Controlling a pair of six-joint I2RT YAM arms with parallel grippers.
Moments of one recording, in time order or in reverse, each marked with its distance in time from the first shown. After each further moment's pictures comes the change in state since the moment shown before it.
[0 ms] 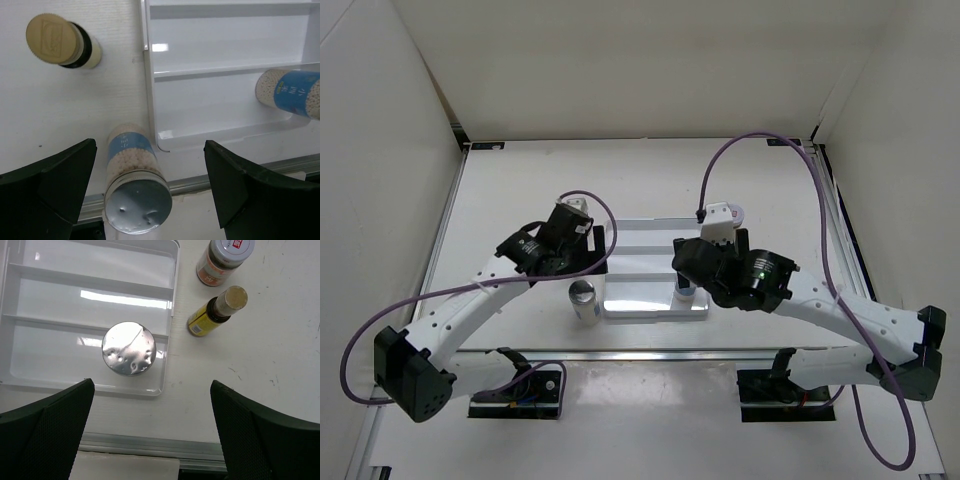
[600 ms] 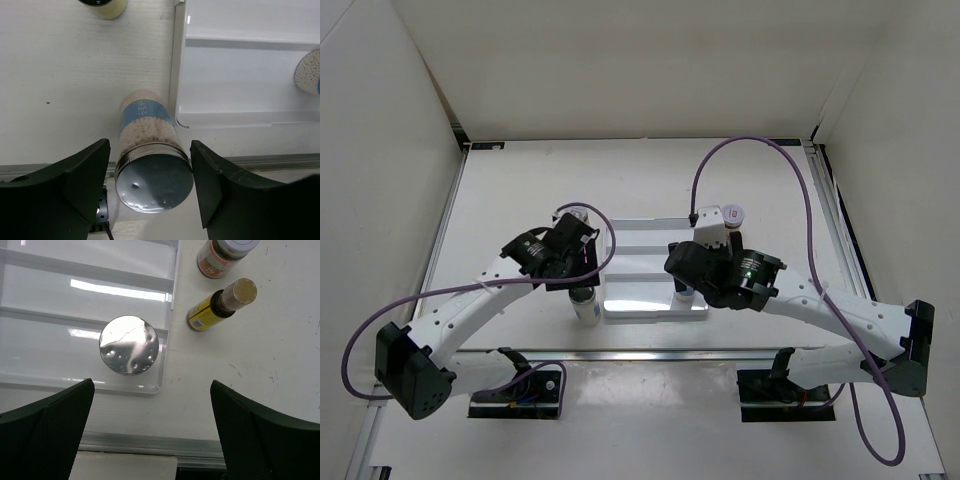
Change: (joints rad) left arm -0.044 0.008 -0.006 -0.173 -0.055 -0.134; right arm 0.000 0.048 -0.013 0.005 -0.010 0.002
